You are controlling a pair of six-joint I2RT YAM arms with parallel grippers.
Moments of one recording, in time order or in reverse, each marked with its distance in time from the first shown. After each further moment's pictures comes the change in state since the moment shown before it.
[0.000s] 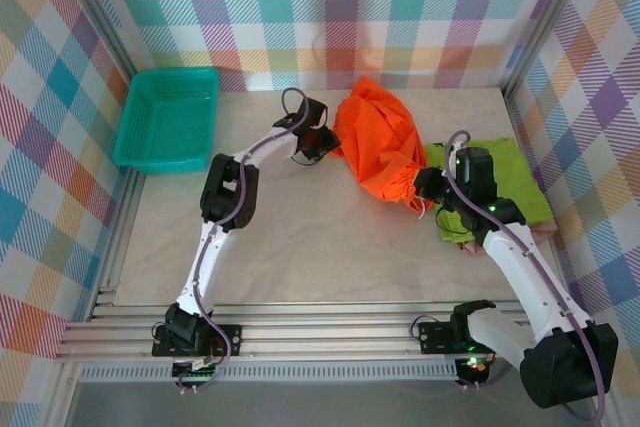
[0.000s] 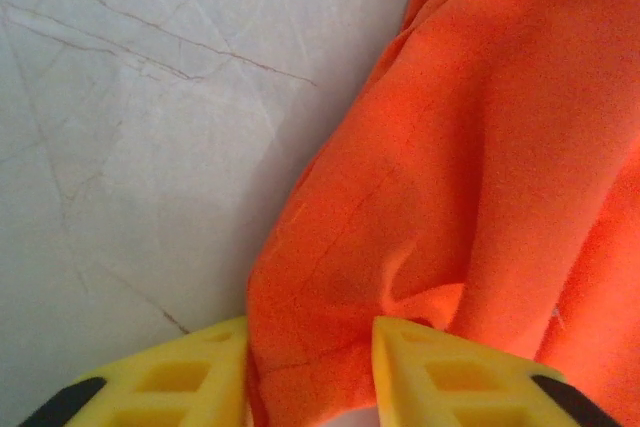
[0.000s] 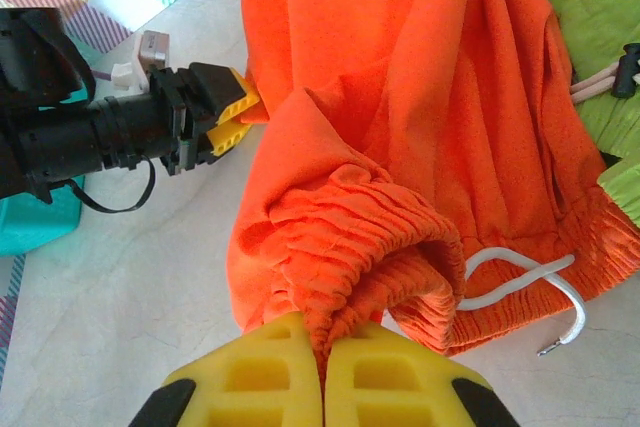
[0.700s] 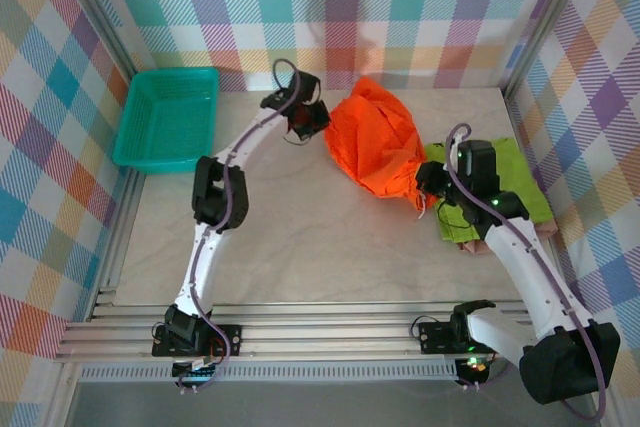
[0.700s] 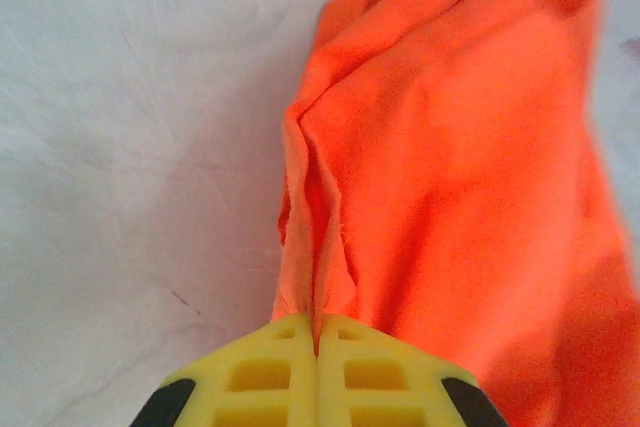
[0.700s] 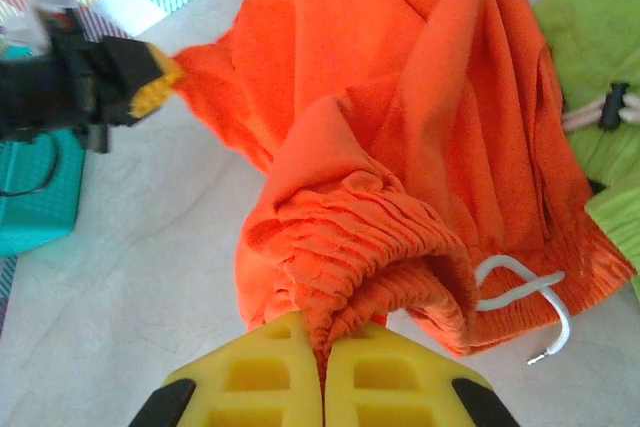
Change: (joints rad) left arm 0.045 -0.124 0.196 -0.238 -0.085 0.138; right arm 0.000 0.030 0.110 -0.066 0.018 -0.041
